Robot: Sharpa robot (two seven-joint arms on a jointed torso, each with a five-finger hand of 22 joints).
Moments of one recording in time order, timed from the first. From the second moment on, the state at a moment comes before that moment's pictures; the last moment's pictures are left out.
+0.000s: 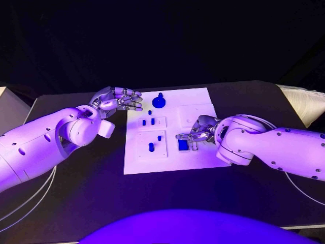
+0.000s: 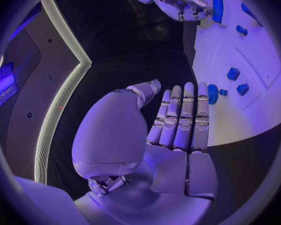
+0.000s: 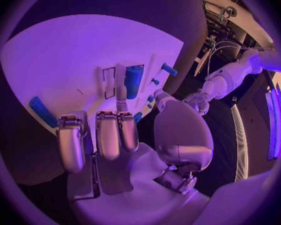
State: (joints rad) left arm 0.82 -0.85 0.40 1.39 -0.37 -0.06 0.17; left_hand 1.37 -0.19 0.59 0.11 0.05 0.87 0.21 0.28 0.21 1.11 0.16 0.07 0.07 1.00 0.12 0.28 0.26 0.17 0.93 0.24 0.18 0.18; right arm 1.21 -0.74 -0.18 1.65 -1.11 -0.25 -0.64; right_hand 0.86 -0.16 0.18 0.29 0.10 0.97 0.07 0.43 0.59 1.46 0.00 1.52 1.31 1.47 -0.07 1.45 1.26 0.01 1.47 0.03 1.57 1.31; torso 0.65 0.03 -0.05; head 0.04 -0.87
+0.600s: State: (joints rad) left arm 0.82 -0.85 0.40 1.39 -0.37 -0.06 0.17; left_hand 1.37 -0.19 0.59 0.11 0.05 0.87 0.21 0.28 0.21 1.11 0.16 0.07 0.07 1.00 0.12 0.28 0.27 0.17 0.93 0.24 0.18 0.18; right arm 1.20 -0.84 -0.17 1.70 -1.10 -0.28 -0.57; right_hand 1.13 -0.14 0.21 0.21 0.16 0.93 0.09 0.40 0.57 1.47 0.00 1.51 1.31 1.47 -0.07 1.45 1.27 0.01 1.46 0.03 1.57 1.31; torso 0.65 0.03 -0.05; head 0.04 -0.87
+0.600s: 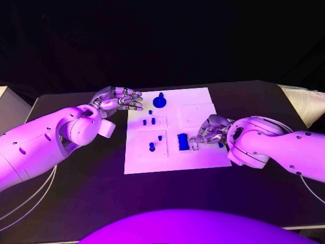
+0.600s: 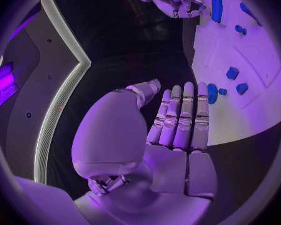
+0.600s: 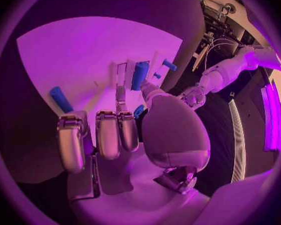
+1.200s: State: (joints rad) left arm 0.82 -0.85 0.40 1.39 -0.37 -0.06 0.17; left_hand 1.37 -0.19 0.59 0.11 0.05 0.87 0.21 0.28 0.21 1.11 0.16 0.07 0.07 1.00 0.12 0.27 0.27 0.17 0.94 0.24 0.18 0.18; right arm 1.25 -1.01 -0.16 1.67 -1.09 -0.26 -0.48; right_hand 1.16 -0.15 0.24 0.19 0.19 0.95 0.09 0.39 0.56 1.46 0.01 1.52 1.31 1.47 -0.06 1.45 1.28 0.01 1.46 0.03 1.57 1.31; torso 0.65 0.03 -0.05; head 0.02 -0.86
